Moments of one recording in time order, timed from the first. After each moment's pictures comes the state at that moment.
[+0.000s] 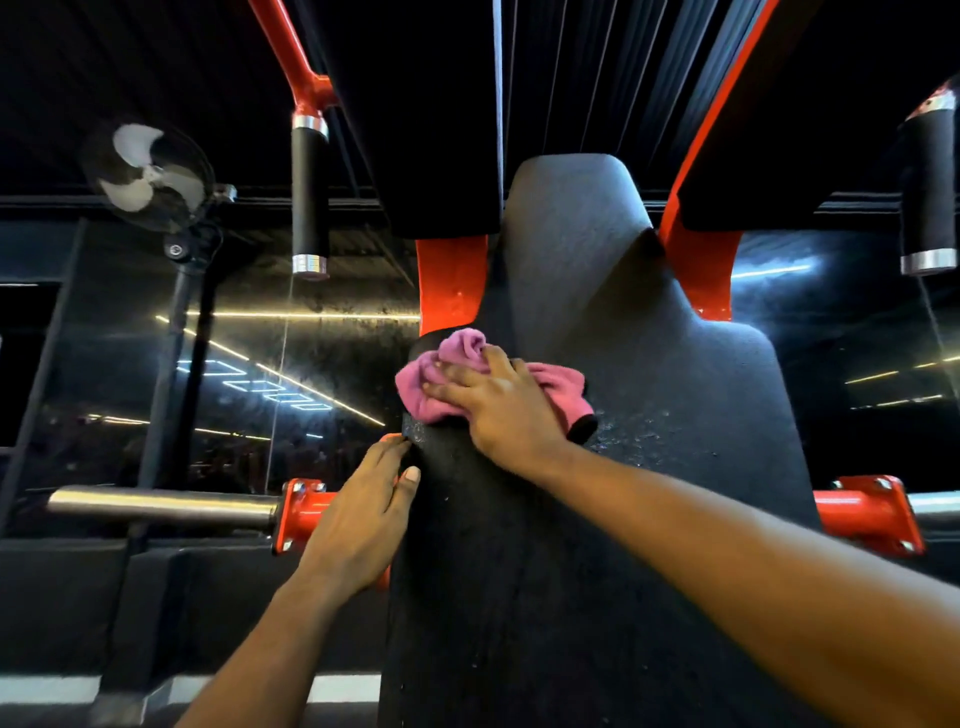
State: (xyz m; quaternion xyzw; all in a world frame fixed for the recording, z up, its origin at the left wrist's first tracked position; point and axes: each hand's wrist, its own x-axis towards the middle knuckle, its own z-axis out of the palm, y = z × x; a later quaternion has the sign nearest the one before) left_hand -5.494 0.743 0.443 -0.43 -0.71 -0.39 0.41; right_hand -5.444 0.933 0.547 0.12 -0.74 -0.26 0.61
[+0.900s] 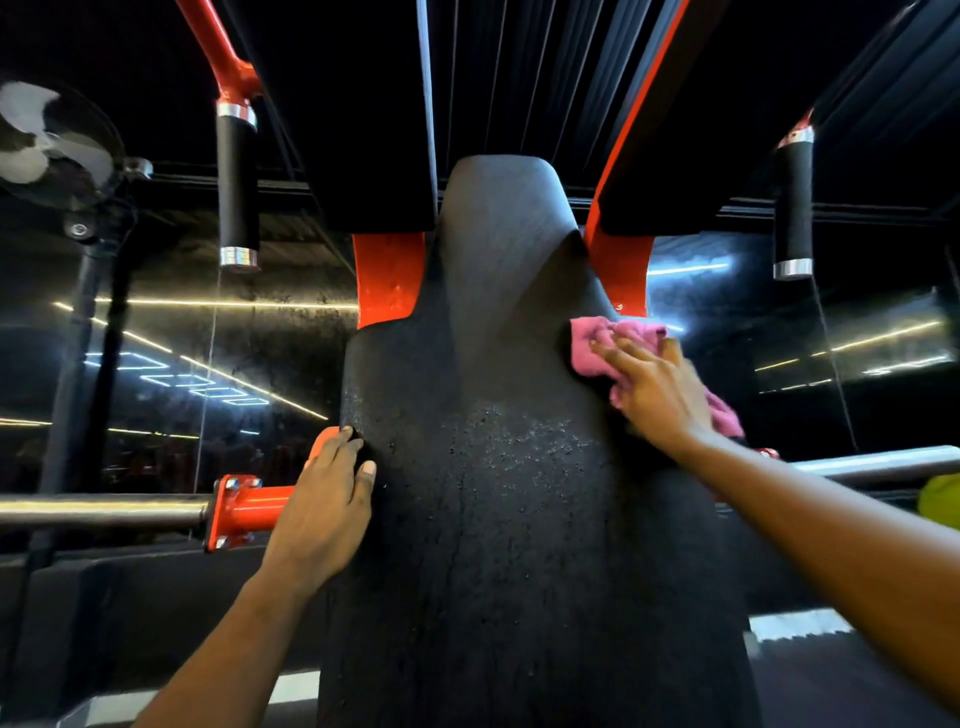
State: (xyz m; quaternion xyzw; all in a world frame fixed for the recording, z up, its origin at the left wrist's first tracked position) left_hand -5.479 0.761 0.439 -0.38 -0.74 -0.38 0.39; right_hand -5.308 1.110 0.536 -0.16 -0.79 -0.15 0.58
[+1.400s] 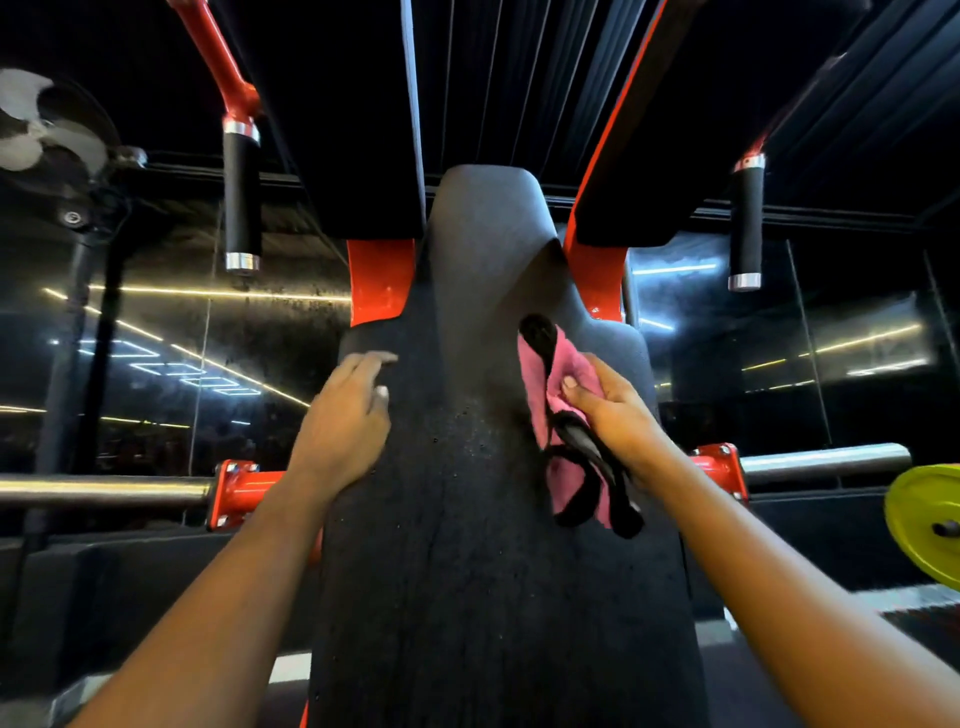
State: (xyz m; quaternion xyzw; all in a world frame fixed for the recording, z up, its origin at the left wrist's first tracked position) left_hand -5.408 0.761 0.504 -0.45 -0.65 -0.39 0.47; right_hand -5.247 1.018 0.498 0.10 -0.74 0.43 0.50
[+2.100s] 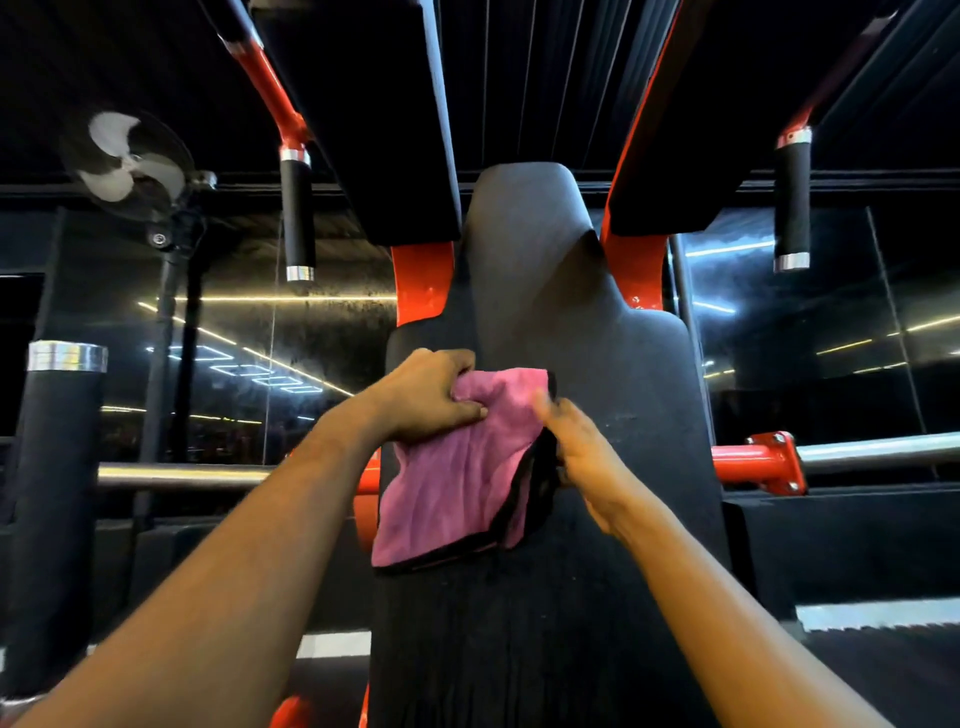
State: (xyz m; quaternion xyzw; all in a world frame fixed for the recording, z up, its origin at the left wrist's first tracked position) left_hand -5.344 0.757 0.541 -0.50 -0.75 -0.17 0.40; right_hand -5.267 0.946 0.456 0.12 -0.71 0.59 0.37
